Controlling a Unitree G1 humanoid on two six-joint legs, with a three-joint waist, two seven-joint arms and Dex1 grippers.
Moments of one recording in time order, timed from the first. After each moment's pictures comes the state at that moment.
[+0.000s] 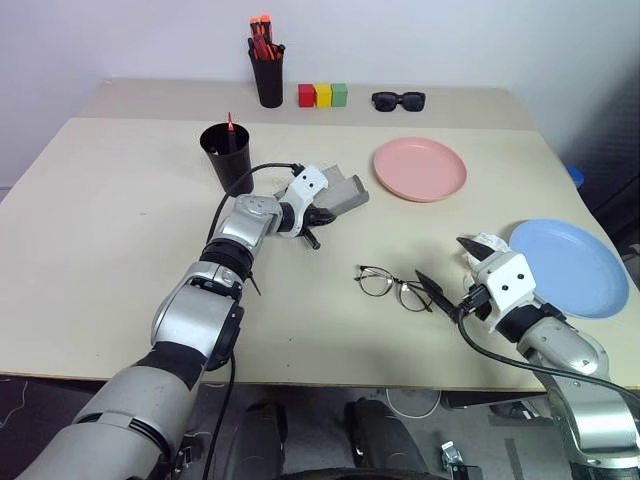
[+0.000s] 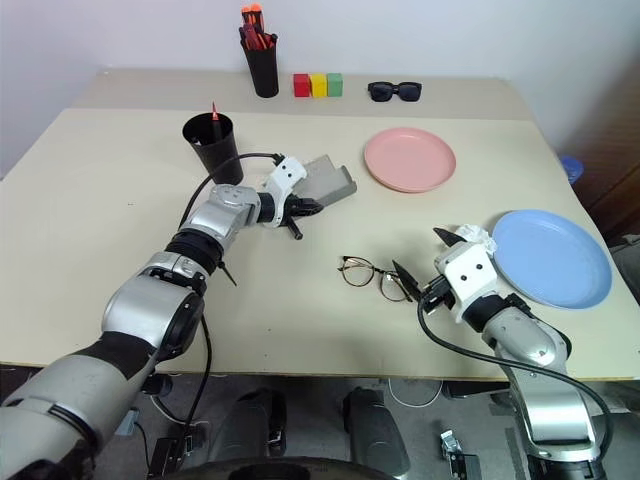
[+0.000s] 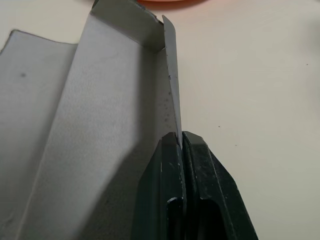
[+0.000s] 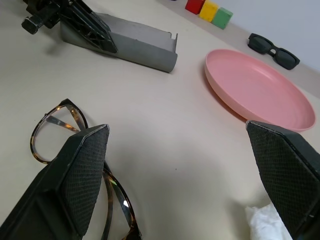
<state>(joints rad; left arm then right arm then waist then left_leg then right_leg) -1.11 0.17 -0.15 1.10 0.05 0.14 -0.85 0.15 -0.53 -0.16 -0.51 0.16 0.26 0.50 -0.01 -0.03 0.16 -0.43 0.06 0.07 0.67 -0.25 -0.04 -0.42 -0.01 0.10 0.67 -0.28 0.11</state>
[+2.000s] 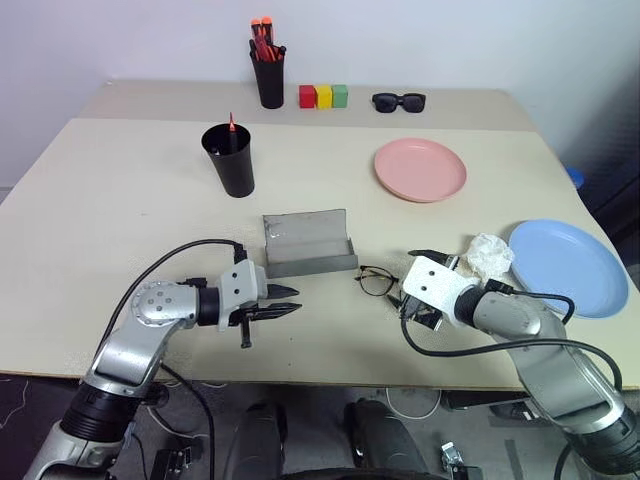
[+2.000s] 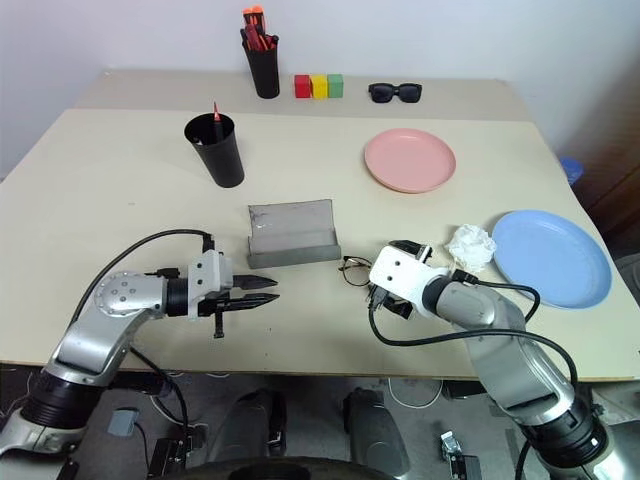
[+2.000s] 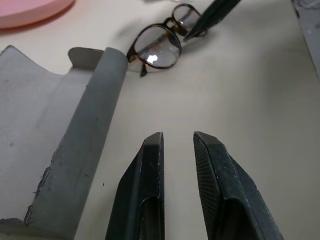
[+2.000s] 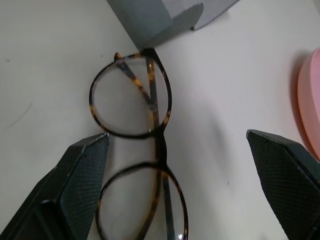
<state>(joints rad) -0.16 0.60 -0.13 -0.25 -0.22 0.19 -1.05 -0.16 -0.76 0.27 -0.60 -0.18 0.71 0.60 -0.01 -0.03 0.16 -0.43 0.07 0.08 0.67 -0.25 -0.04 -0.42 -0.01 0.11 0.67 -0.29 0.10</state>
